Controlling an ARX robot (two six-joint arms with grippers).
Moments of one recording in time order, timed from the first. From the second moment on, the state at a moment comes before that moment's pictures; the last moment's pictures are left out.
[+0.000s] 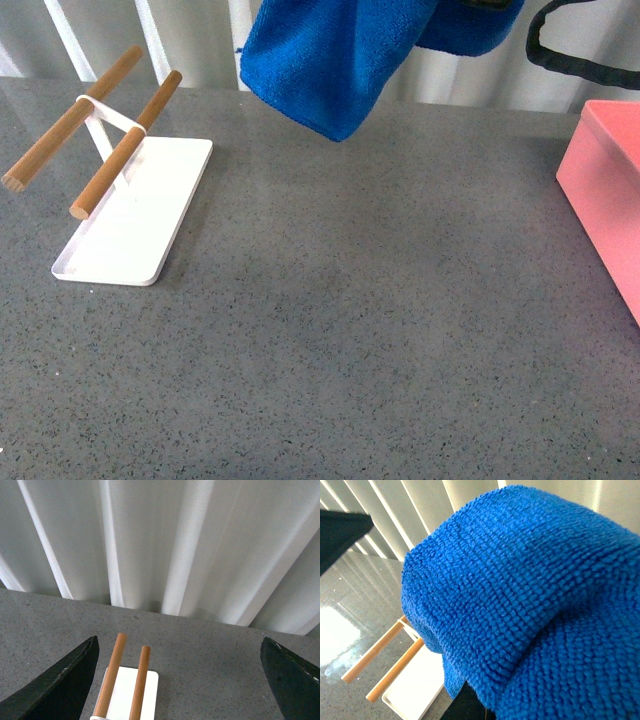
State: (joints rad) left arm -0.20 1.63 1.04 0.42 -0.24 -0.11; right arm 0.41 1.72 0.88 0.65 -0.18 0.23
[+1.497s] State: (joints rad) left arm 0.00 0.80 0.03 0.77 0.00 -0.01; right arm 0.29 1.71 0.81 0.46 -0.15 0.02
